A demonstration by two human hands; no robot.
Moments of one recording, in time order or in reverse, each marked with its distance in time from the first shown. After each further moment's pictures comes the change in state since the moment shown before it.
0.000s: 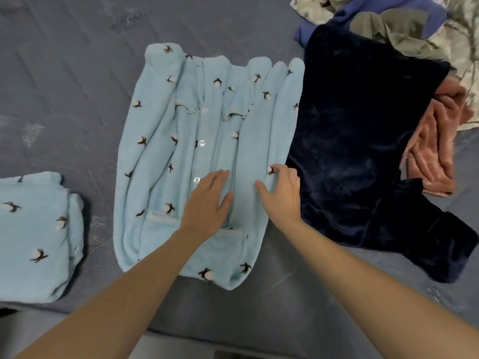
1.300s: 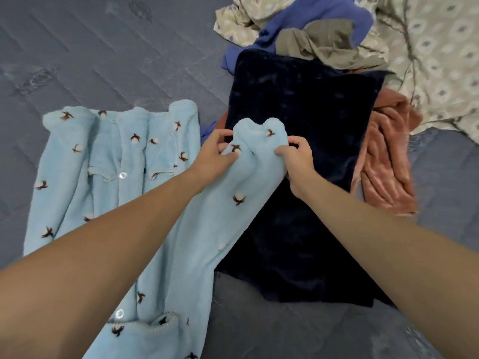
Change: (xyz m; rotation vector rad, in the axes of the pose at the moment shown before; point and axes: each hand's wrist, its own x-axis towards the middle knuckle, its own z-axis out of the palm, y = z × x) left_hand 0.287 0.150 0.053 -0.653 -0.250 -0.151; right_hand 0.223 0.063 -0.160 0.809 0.010 0.469
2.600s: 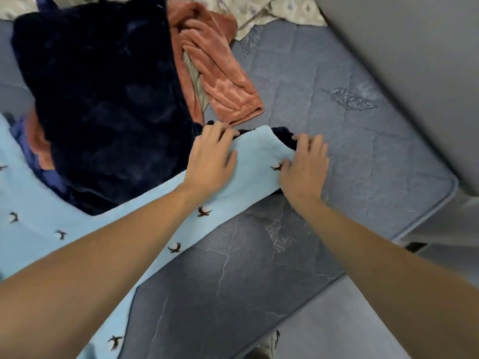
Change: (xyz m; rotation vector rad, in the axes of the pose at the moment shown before) left_hand -0.125 -0.002 0.322 0.930 -0.255 0.843; right_hand -0.161 0.182 -0.312 -0.975 0.837 -0.223
